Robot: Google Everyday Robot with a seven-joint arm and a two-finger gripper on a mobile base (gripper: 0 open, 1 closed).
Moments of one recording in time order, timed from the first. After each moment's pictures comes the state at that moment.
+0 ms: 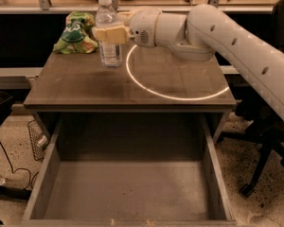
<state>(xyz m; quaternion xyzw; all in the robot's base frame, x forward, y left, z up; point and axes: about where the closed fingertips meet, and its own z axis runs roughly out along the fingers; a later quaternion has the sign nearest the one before) 0.675 0.090 0.985 -0.43 0.57 0.38 0.58</state>
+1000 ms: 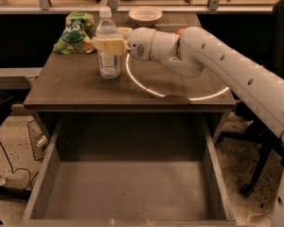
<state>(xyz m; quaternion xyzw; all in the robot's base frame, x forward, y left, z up) 0.694 0.097 0.932 -0.38 0.60 0.43 0.56</state>
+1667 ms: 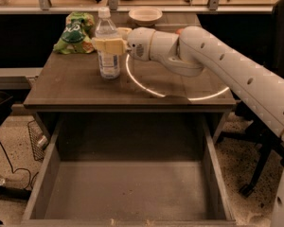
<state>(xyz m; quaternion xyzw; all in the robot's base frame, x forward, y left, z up) 0.694 0.098 0.934 -0.38 0.60 0.43 0.56</state>
